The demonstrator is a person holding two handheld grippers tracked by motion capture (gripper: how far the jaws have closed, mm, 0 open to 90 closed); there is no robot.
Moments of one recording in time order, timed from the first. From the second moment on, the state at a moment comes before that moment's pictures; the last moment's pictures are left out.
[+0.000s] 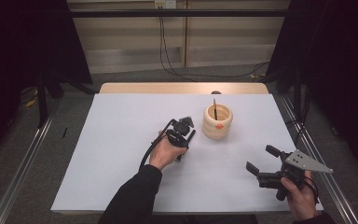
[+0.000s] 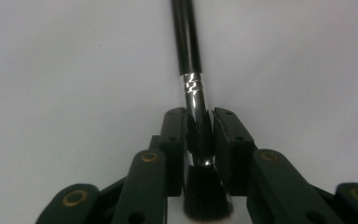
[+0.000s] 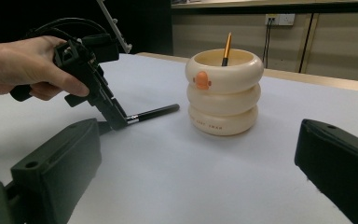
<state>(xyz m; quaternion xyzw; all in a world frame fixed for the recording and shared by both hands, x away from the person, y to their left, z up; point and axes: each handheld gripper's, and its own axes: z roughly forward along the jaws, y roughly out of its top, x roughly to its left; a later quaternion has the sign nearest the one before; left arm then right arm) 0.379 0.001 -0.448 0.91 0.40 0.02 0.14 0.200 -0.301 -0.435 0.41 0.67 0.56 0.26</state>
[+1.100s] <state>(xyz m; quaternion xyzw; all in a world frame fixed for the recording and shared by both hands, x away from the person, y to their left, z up) 0.381 0.015 -0.440 0.89 0.41 0.01 0.20 0.200 -0.301 -0.435 0.42 0.67 0.56 0.26</state>
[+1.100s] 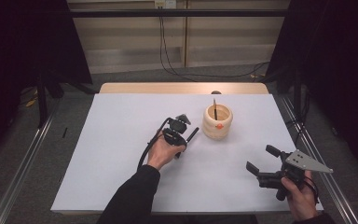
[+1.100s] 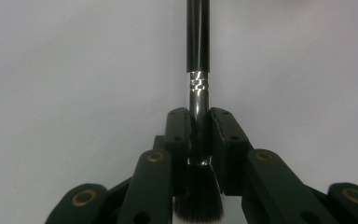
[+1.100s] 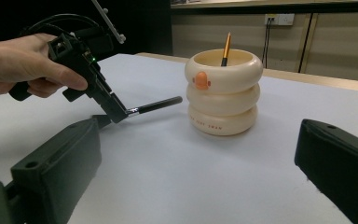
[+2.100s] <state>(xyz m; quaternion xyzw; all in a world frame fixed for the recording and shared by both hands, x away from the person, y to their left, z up) 0.356 0.055 -0.388 0.81 0.35 0.08 0.46 0.199 -0.301 -0.435 0.42 0.67 0.56 0.26</state>
